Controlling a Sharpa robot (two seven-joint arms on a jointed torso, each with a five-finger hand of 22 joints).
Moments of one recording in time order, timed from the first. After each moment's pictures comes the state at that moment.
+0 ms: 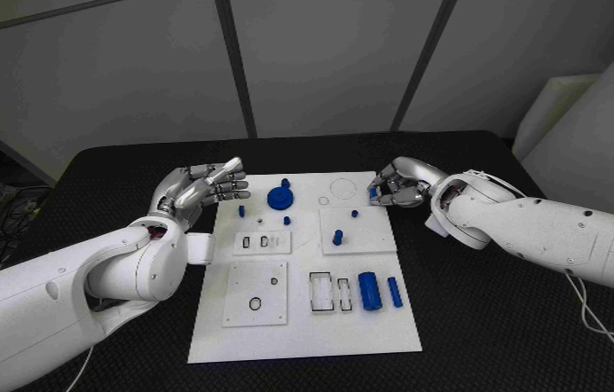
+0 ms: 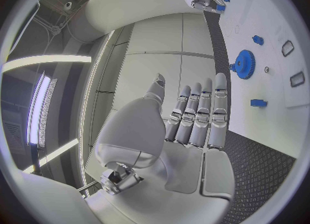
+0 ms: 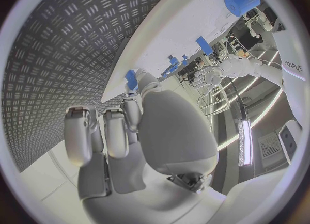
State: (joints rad) left arm 1.05 -0.93 0.11 1.67 -0.05 -0.54 0.39; left_hand 1.27 0.07 -0.06 -0.04 0.05 0.93 0.21 0.11 0.07 1.02 0.17 0.10 0.07 1.02 0.13 0.18 0.17 0.19 0.91 0.23 0.41 0.18; right arm 1.19 -0.87 -0.03 1.34 -1.22 -0.35 0.02; right_hand 1.49 -0.01 0.11 0.14 0.22 1.09 0.12 0.12 0.08 1.40 0.04 1.28 1.31 1.47 -0.03 1.52 1.31 0.04 1.47 0.09 1.53 1.31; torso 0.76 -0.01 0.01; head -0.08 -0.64
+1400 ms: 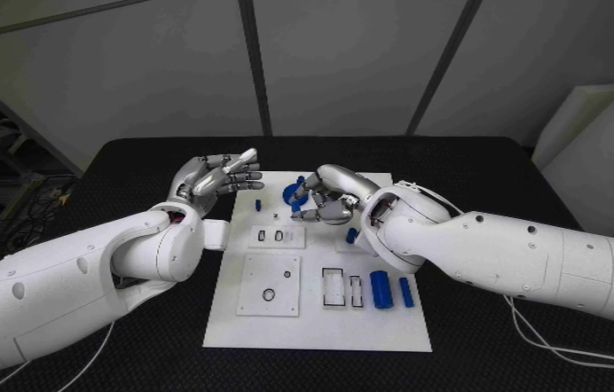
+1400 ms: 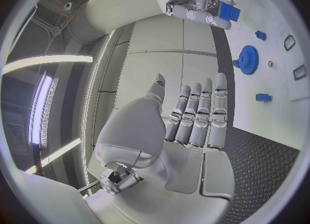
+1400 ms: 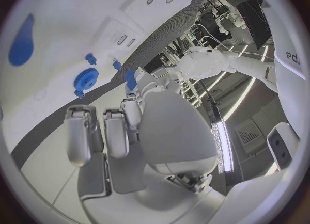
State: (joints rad) left arm 1.06 -0.92 0.11 1.64 -0.05 -0.54 0.39; left_hand 1.27 0.07 -0.06 -0.04 0.05 0.93 0.21 0.11 0.07 1.02 0.17 0.10 0.07 1.02 0.13 0.18 0.17 0.19 0.91 0.23 0.41 0.18; right arm 1.19 -0.62 -0.02 1.56 -1.26 -0.41 -0.11; right_hand 1.48 0.00 0.15 0.13 0.21 1.09 0.12 0.12 0.08 1.39 0.04 1.27 1.31 1.46 -0.03 1.52 1.31 0.04 1.47 0.08 1.53 1.31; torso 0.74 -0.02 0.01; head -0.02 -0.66
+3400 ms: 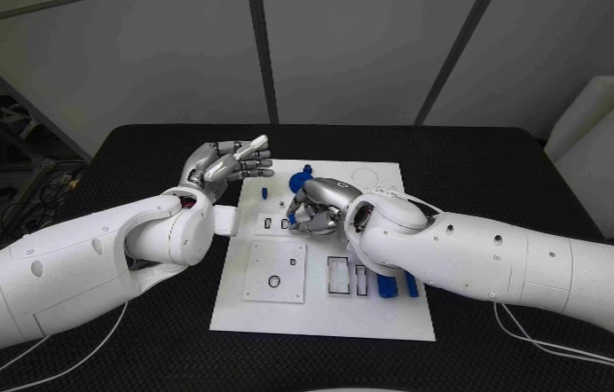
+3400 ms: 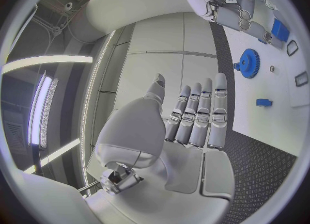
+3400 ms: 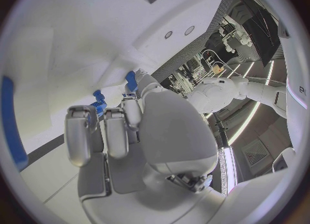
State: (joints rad) left arm 1.06 -0.92 0.11 1.64 -0.05 -0.54 0.39; left_hand 1.27 0.07 -0.06 -0.04 0.05 0.93 0.21 0.11 0.07 1.02 0.17 0.10 0.07 1.02 0.13 0.18 0.17 0.19 0.91 0.23 0.41 0.18; right arm 1.15 -0.51 -0.05 1.47 -1.44 -0.31 -0.25; right_hand 1.48 0.00 0.15 0.12 0.20 1.07 0.12 0.11 0.08 1.38 0.04 1.23 1.30 1.46 -0.03 1.52 1.31 0.04 1.47 0.08 1.53 1.31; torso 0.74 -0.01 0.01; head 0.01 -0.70
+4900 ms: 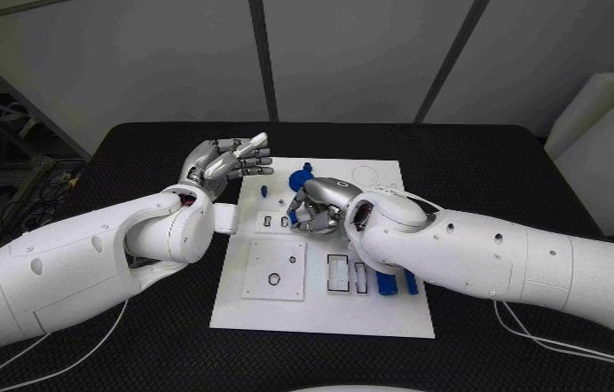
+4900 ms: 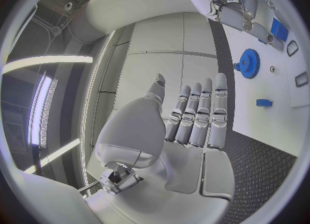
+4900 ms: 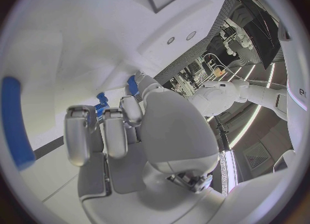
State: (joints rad) left arm 1.06 -0.91 0.11 1.64 -0.05 -0.54 0.39; left_hand 1.27 0.07 -0.06 -0.04 0.05 0.93 0.21 0.11 0.07 1.02 0.17 0.10 0.07 1.02 0.13 0.18 0.17 0.19 0.91 0.23 0.41 0.18; right arm 1.15 -0.51 -0.05 1.47 -1.46 -0.29 -0.27; right_hand 1.41 -0.07 0.16 0.13 0.16 0.98 0.16 0.07 0.07 1.35 0.07 1.21 1.27 1.47 -0.01 1.52 1.31 0.04 1.47 0.10 1.53 1.31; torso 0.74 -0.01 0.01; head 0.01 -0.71
